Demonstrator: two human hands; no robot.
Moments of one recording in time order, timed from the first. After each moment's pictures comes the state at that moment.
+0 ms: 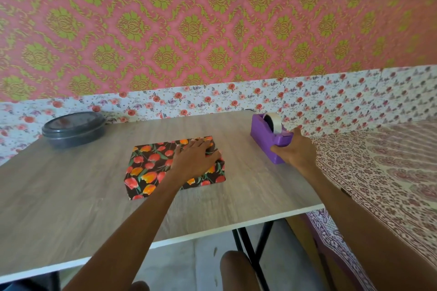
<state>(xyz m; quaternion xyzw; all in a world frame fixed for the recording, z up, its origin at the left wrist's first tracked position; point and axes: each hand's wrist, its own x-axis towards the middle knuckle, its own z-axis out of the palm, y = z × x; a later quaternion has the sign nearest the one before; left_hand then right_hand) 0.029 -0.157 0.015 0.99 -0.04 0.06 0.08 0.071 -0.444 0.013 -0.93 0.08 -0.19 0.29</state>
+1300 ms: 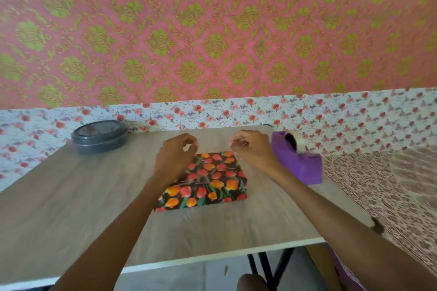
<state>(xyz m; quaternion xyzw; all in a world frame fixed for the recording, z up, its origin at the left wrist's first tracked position) 0.007 -0.077 0.055 0.90 0.01 0.28 0.33 0.047 -0.301 0.071 -0.85 -0.23 -0.15 0.44</state>
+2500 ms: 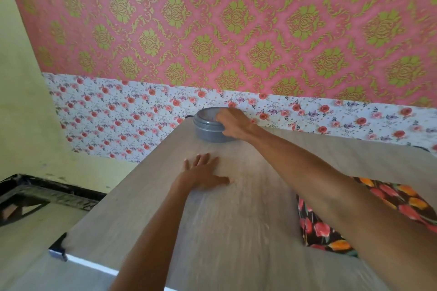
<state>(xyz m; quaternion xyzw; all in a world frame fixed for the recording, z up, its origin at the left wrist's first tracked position) -0.013 0.219 -0.023 0.97 0.18 -0.06 0.16 0.168 0.165 0.054 -0.84 -0.51 -0.19 -0.06</state>
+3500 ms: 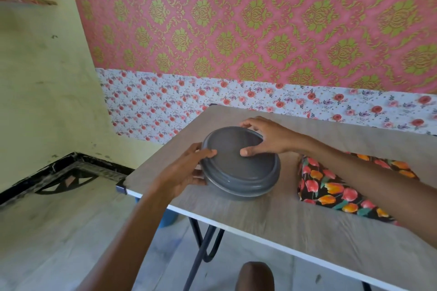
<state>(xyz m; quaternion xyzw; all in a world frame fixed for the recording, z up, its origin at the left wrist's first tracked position) -0.191 0.163 0.029 0.67 0.22 0.10 0.70 0.008 0.002 0.084 -0.80 -0.56 0.09 0.19</state>
